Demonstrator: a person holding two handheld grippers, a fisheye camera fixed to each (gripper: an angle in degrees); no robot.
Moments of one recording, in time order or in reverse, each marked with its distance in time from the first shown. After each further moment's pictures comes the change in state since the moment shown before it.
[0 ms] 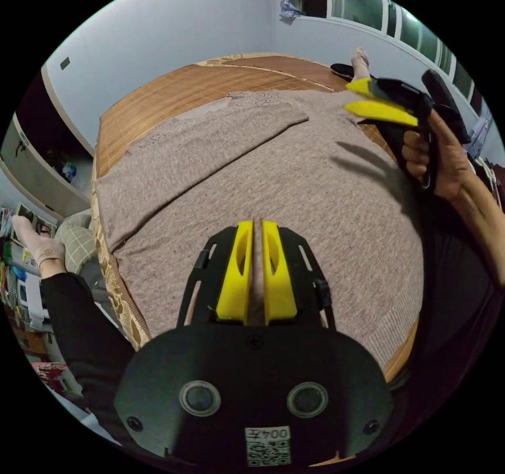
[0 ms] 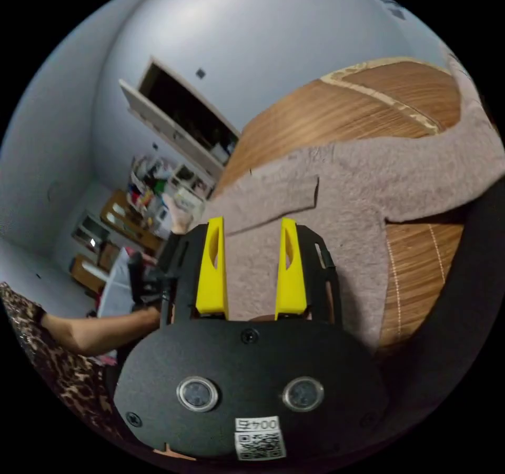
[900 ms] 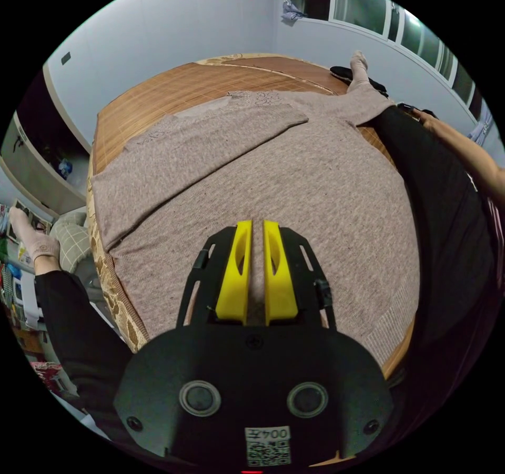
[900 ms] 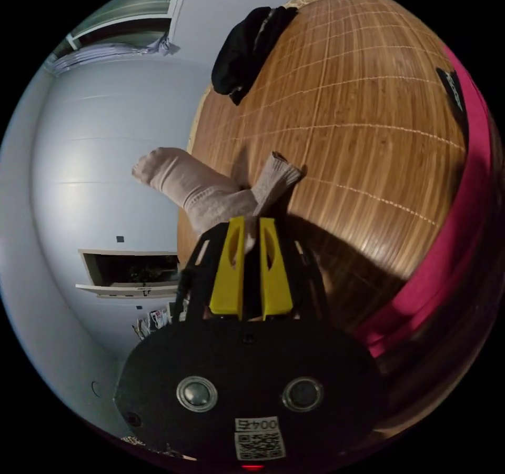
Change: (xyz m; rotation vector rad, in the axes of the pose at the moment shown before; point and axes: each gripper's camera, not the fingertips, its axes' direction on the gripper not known) left arm -0.011 -0.030 0.023 0.001 0.031 -0.012; right arm 0.256 -0.090 -0.286 0.351 0.129 0.795
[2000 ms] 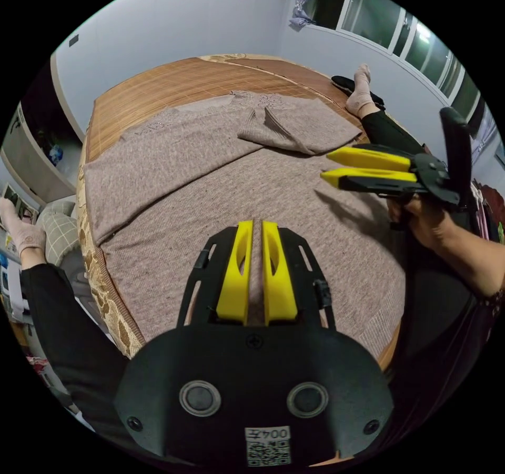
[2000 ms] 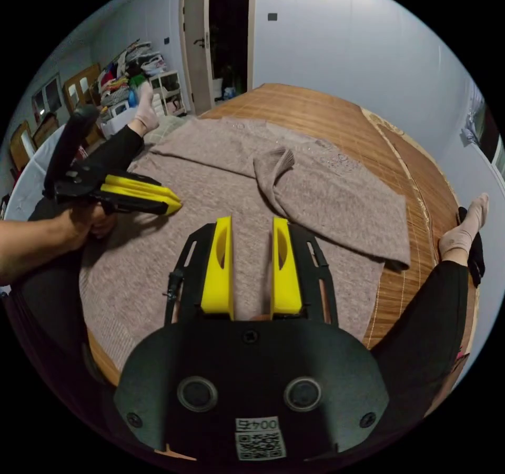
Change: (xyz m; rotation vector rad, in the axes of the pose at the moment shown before) left arm -0.060 -0.056 0.036 0.010 0.099 -0.059; right arm -0.074 0.578 0.297 -0.364 0.379 -1.441
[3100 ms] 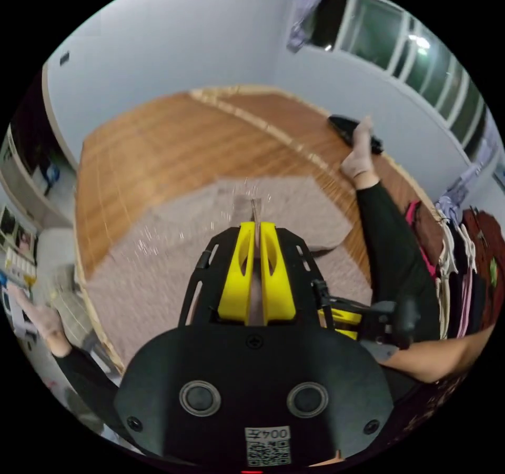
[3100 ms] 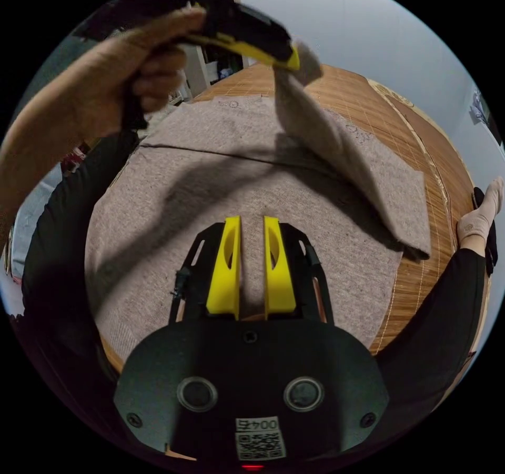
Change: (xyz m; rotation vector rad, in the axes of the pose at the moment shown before) left arm -0.033 -0.190 -0.036 0.182 0.012 0.038; right arm 0.025 0.016 0.167 -0.108 -0.084 0.072
